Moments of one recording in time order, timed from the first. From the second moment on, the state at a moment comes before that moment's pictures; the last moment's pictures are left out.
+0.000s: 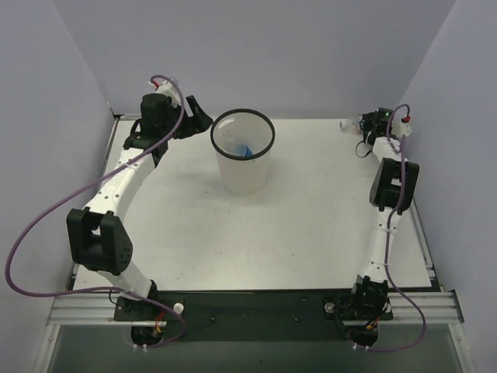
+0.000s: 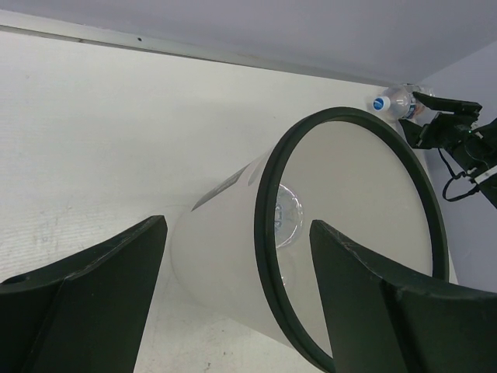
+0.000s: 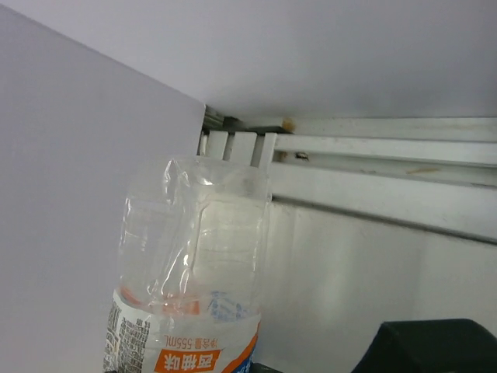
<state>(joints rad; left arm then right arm) -0.21 1.63 1.49 -0.21 0.21 -0.51 -0.23 2.63 2.14 -0.01 0.16 1.25</state>
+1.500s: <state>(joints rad) -0.24 1.37 1.36 -0.28 0.19 -0.65 0.47 1.66 1.71 -0.20 0.04 0.25</state>
